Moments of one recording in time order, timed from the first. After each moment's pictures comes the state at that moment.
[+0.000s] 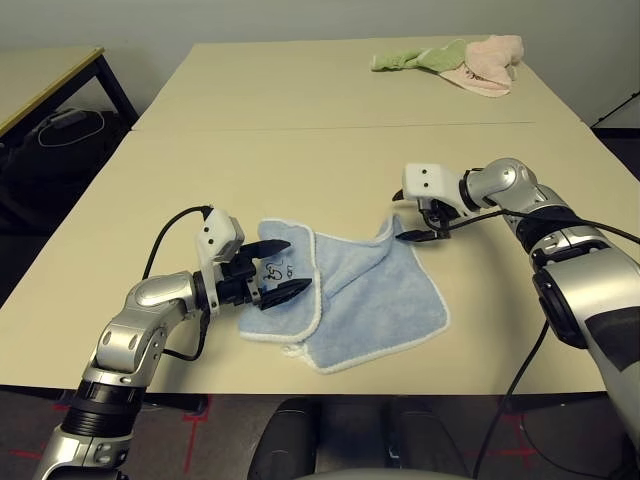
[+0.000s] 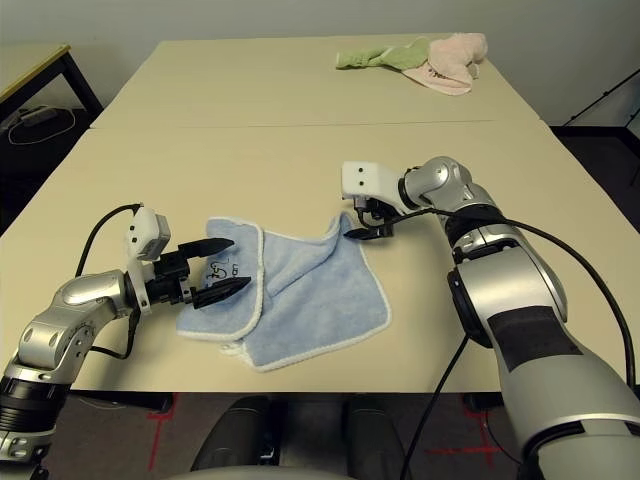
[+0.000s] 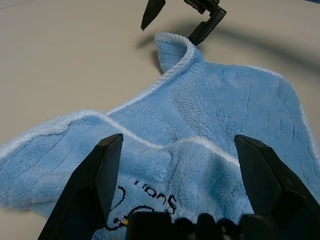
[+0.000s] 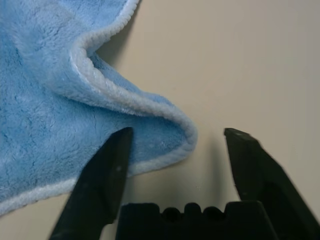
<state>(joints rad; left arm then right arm) -0.17 0.62 -0.01 -0.14 -0.44 0.37 -0.97 -1.16 -0.41 0.26 1.32 -0.35 -0.49 1.17</state>
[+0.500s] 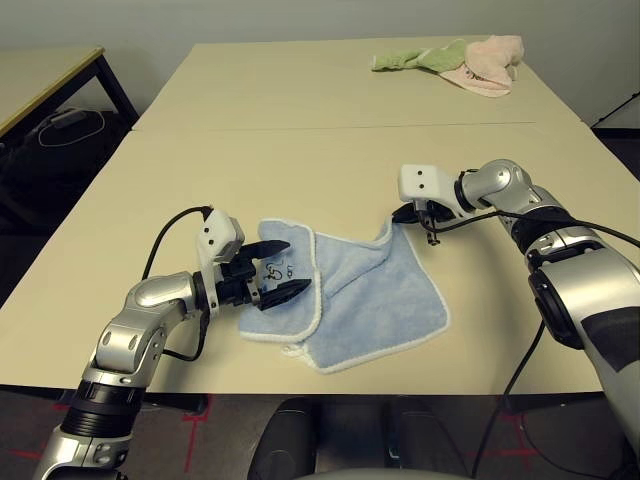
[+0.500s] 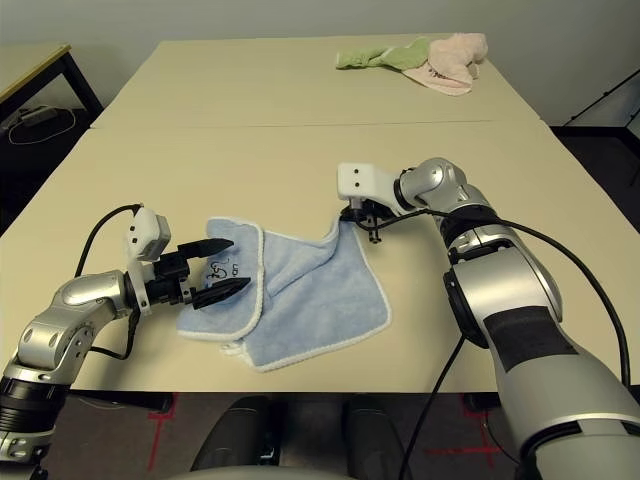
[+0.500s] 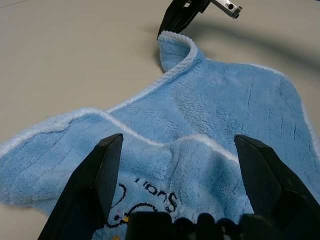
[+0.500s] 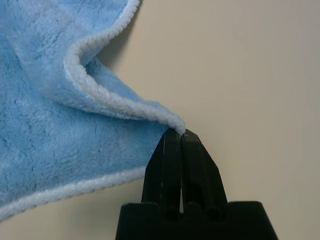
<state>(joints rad) -0.17 0.62 -0.01 -0.14 -0.43 0.37 -0.97 -1.16 -0.42 0.26 1.32 -0.35 -0.48 1.16</state>
